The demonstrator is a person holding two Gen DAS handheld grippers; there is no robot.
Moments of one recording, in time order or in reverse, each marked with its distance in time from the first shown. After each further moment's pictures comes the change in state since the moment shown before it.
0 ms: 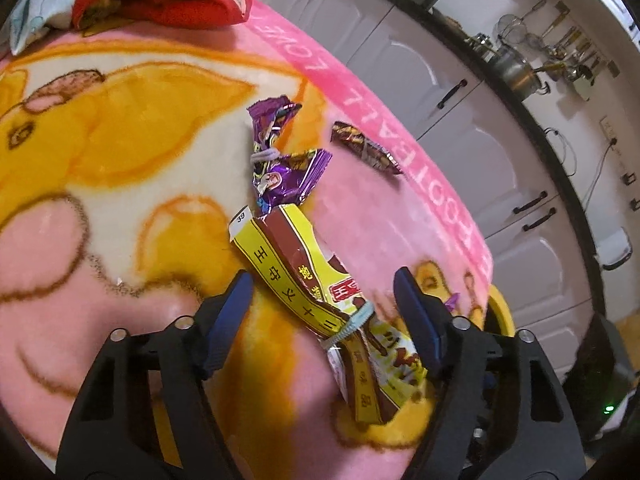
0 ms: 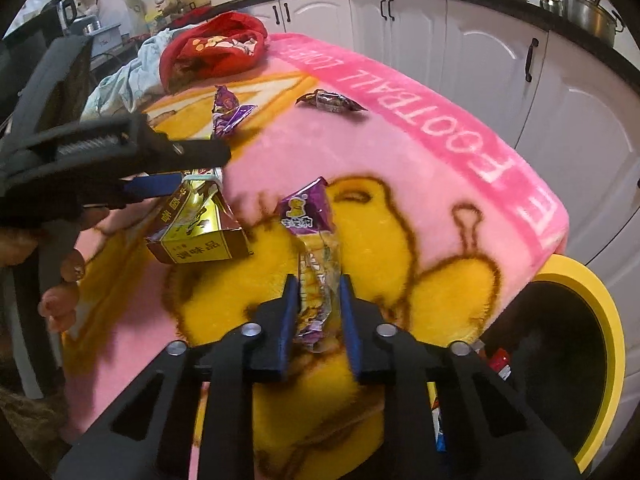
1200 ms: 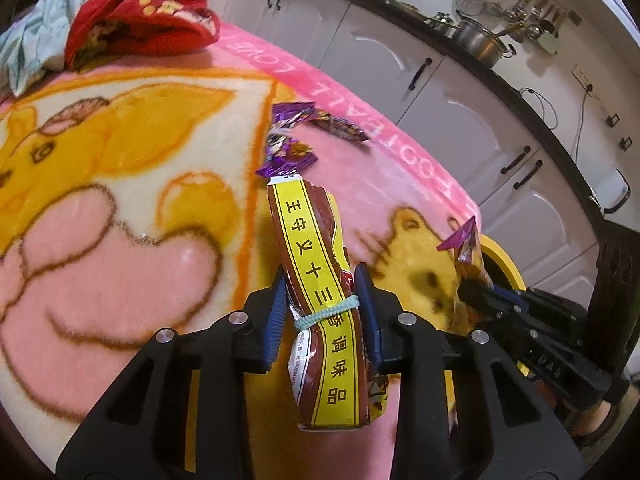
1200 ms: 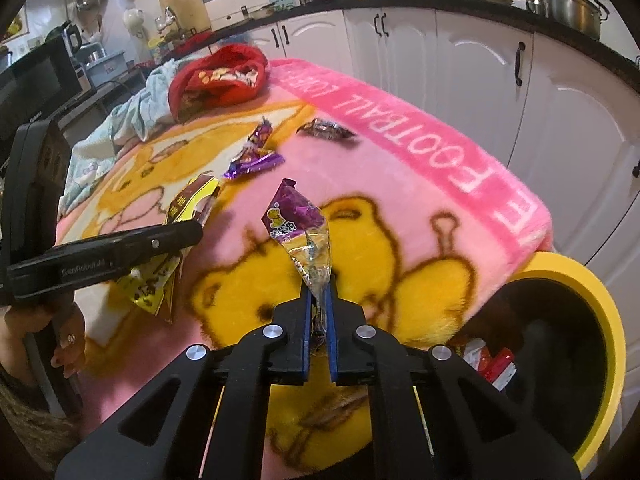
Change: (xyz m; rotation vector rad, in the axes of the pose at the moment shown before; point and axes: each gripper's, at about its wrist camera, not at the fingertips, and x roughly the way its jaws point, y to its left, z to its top) left arm -0.037 -0.018 -0.039 0.177 -0.039 -0.006; right arm -0.034 -0.009 -0.002 0.042 -0.076 0.035
